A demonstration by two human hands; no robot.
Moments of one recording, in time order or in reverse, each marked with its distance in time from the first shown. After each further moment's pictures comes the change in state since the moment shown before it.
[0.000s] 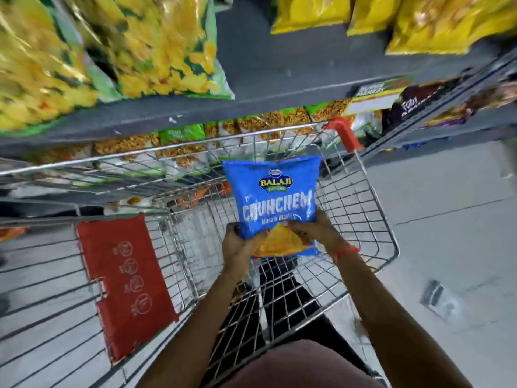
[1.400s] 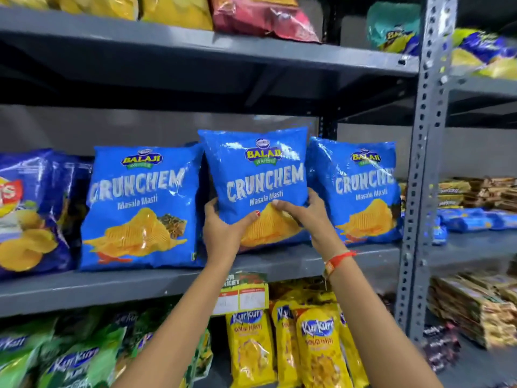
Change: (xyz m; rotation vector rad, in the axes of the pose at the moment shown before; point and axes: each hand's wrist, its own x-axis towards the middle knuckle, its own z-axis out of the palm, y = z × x) left_hand -0.251 0.552 0.010 -0.337 0.295 1.353; right_hand -0.252 -0.535 -0.166 0.241 0.251 -1.262
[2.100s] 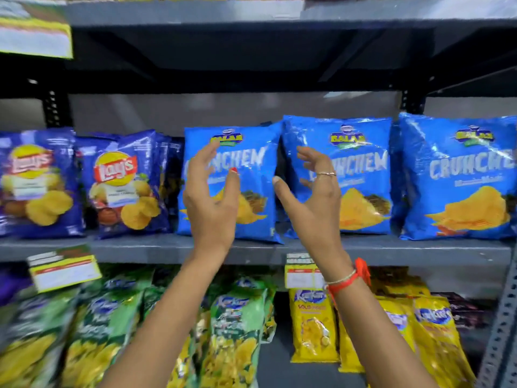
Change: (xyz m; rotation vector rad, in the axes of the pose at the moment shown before) left_hand -0.017 0.059 -0.135 0.088 0.246 0.503; right_hand -0.098 -0.043 0.125 -0.165 0.067 -0.603
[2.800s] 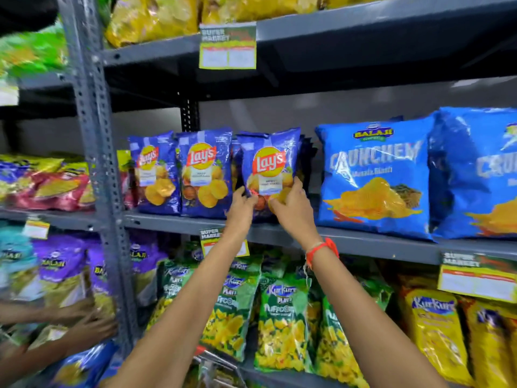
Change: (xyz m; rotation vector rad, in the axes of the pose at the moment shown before) left_hand 0.072 -0.102 -0.192 0.144 -0.161 -0.758; right_hand -0.056 -0.066 0.249 -0.073 -0.496 0.370
